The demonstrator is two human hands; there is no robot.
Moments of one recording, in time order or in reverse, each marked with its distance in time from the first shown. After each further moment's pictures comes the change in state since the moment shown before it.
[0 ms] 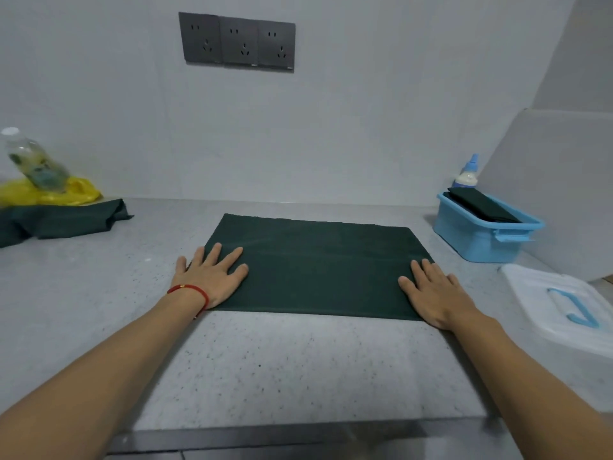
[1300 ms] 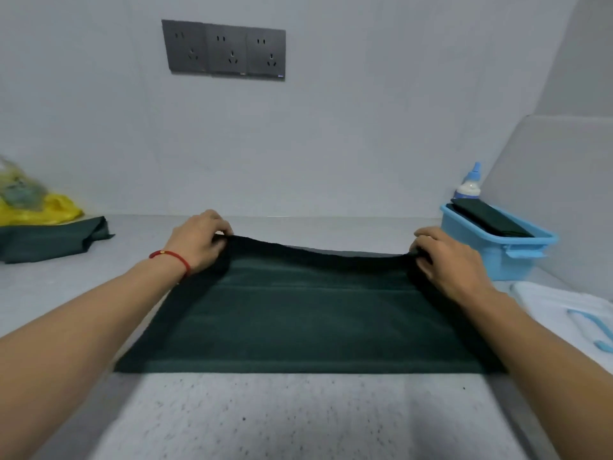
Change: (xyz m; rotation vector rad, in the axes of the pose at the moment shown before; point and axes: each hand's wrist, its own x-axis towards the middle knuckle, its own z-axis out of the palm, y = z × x) left_hand 0.077 -0.001 -0.064 -0.181 0.418 0.313; right_hand 0.052 0.010 -0.052 0.037 0.574 -0.308
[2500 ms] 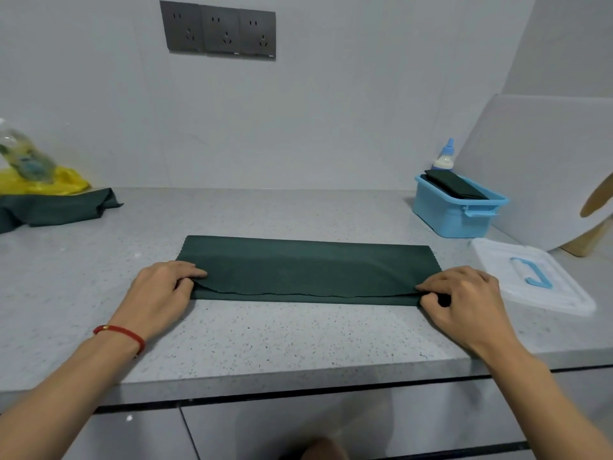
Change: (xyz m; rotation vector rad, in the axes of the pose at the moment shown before) left_hand -0.203 0.036 -0.024 -0.174 0.026 -0.174; right_hand -0.178 -0.025 -0.054 0.082 0.068 0.129
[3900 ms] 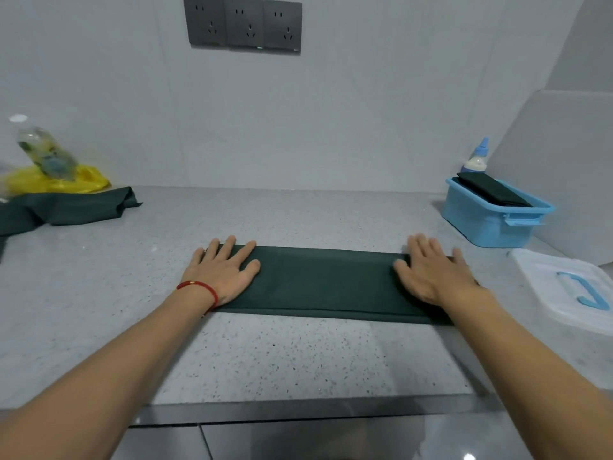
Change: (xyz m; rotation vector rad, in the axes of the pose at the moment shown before) left_hand 0.086 -0.007 0.058 0.383 -0.376 -0.044; right_hand 0.098 -0.058 0.047 -0.277 -0.597 0.146
